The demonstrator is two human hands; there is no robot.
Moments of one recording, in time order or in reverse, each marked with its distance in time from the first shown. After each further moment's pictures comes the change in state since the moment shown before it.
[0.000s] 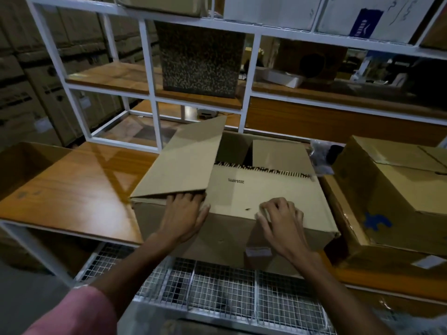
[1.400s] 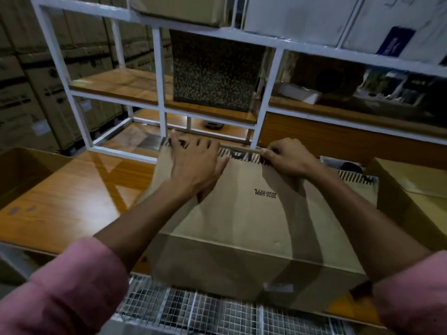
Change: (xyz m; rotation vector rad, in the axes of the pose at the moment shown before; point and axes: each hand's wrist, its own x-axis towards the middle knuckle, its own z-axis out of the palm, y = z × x) left_hand 0.145 -0.046 -0.094 0.038 0.098 -0.061; right_hand 0.220 -0.064 -0.095 0.155 -0.268 -0.075
